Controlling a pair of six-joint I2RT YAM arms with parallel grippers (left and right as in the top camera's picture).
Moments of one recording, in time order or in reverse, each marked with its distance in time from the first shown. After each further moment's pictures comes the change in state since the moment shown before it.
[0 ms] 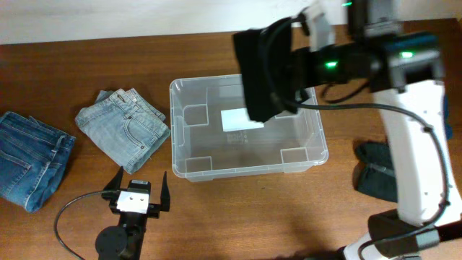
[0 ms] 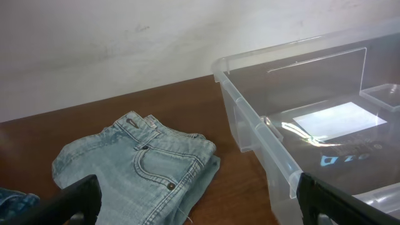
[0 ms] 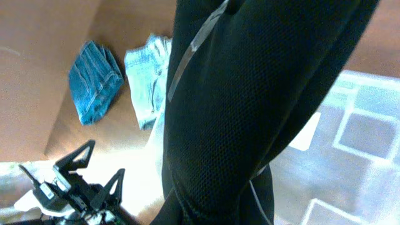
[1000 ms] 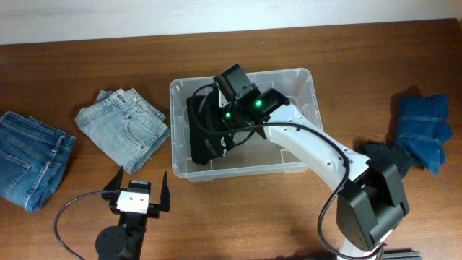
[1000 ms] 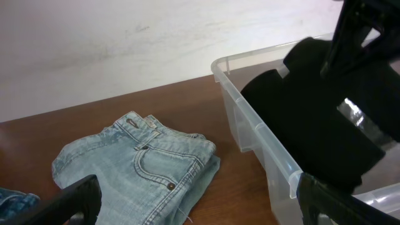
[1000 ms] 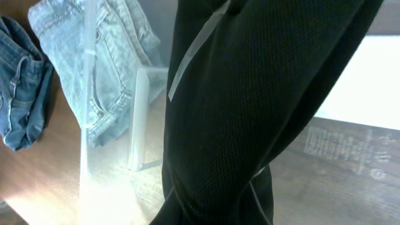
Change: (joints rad) left arm 0.000 0.000 0.000 0.000 0.000 0.000; right arm 0.367 0.135 -0.609 0.671 0.248 0.454
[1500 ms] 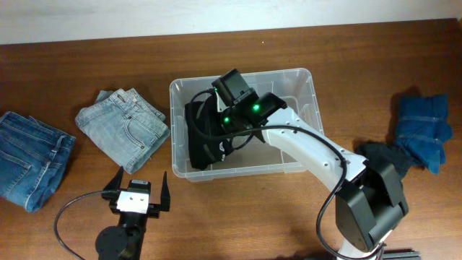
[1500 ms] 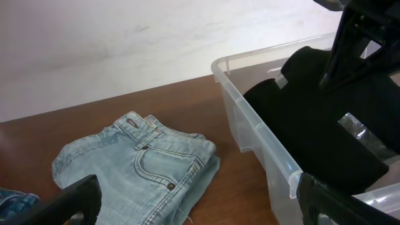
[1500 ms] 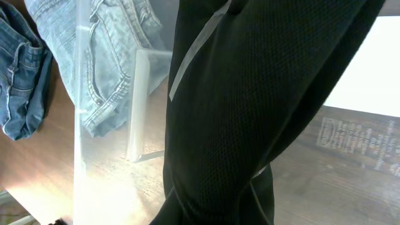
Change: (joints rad) left arm 0.000 0.000 0.000 0.000 0.000 0.000; right arm 0.016 0.000 -0.028 0.020 -0.019 0.000
